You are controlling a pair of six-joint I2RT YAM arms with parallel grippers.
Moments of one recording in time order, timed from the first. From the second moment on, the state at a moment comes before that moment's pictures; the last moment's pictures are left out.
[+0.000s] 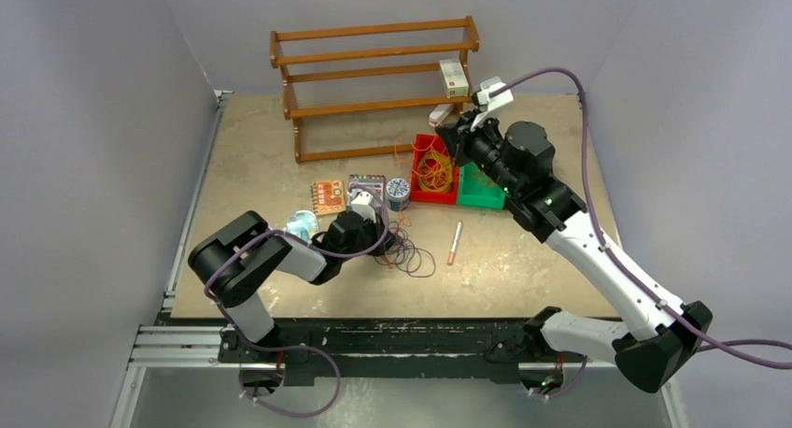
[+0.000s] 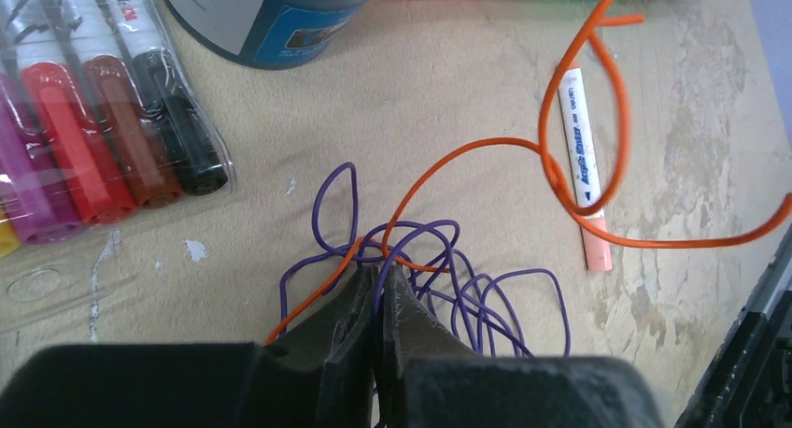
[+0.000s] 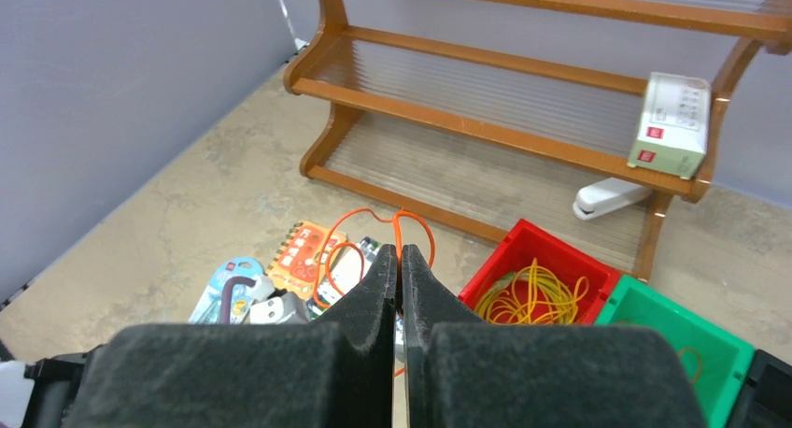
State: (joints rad) left arm -0.74 1.69 0.45 0.78 0.05 -0.61; right arm 0.60 1.14 1.18 -0.09 0.02 0.14
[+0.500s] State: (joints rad) left arm -0.74 1.71 0.46 0.80 0.04 -0.63; right arm 0.60 1.04 1.30 -0.09 0.33 -0.02
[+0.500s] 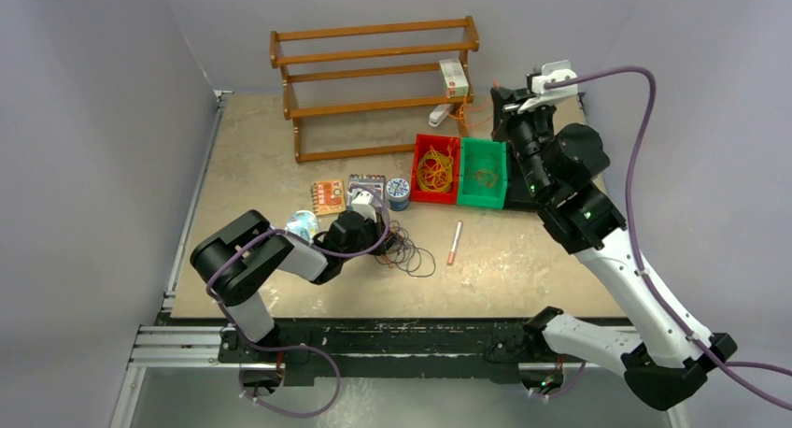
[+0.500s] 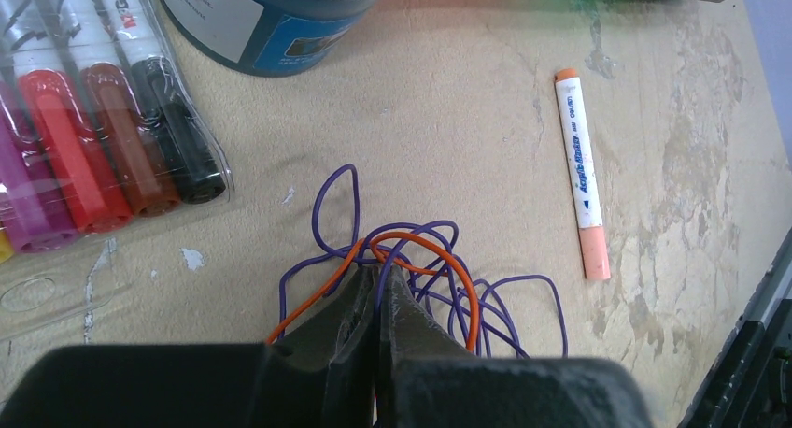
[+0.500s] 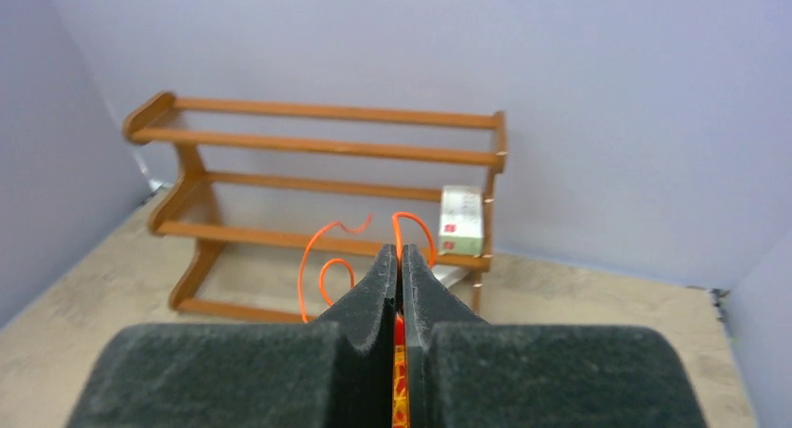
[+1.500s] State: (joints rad) left arm -0.74 1.55 0.48 0.50 -0.04 -0.56; right arm 0.32 1.36 1.31 -0.20 0.39 0.03
